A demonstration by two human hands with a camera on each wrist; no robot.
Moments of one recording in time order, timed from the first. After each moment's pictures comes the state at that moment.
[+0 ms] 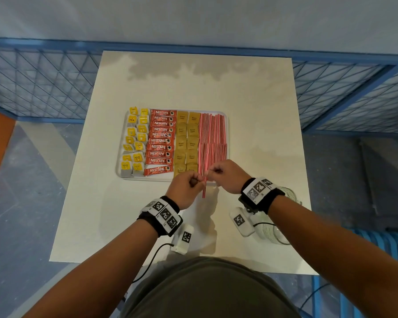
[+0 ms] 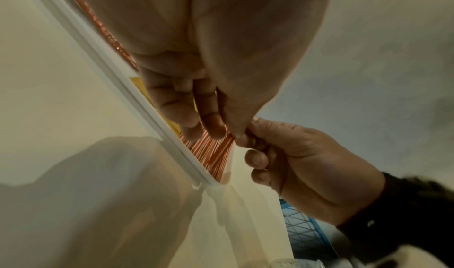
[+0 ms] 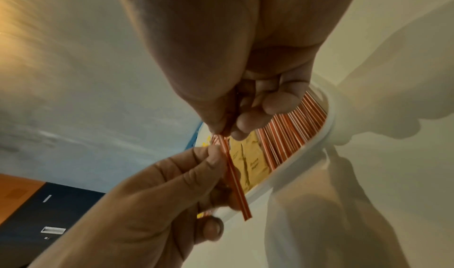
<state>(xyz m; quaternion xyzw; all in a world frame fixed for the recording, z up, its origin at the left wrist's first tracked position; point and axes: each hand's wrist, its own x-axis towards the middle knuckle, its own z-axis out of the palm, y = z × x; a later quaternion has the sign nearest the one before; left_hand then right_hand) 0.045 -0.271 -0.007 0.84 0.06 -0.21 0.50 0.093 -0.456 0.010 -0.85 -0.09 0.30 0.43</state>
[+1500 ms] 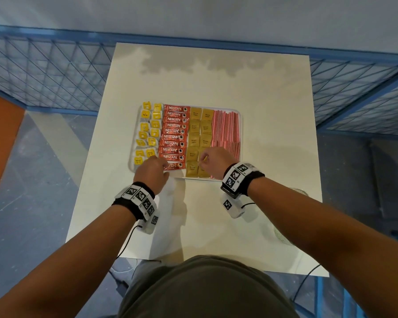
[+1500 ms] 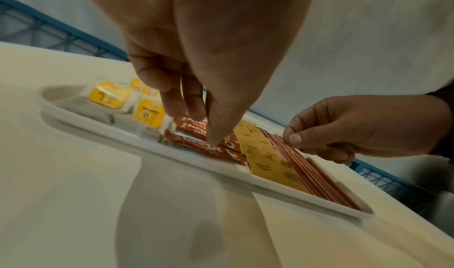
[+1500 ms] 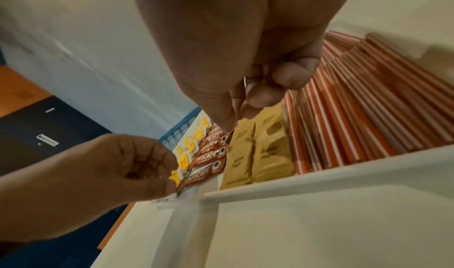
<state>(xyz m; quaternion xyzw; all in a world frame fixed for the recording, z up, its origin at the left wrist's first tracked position) 0.067 -0.153 -0.007 0.97 0.05 -0.15 0.18 0.130 -0.382 0.001 -0.92 -0.11 0.27 0.26</state>
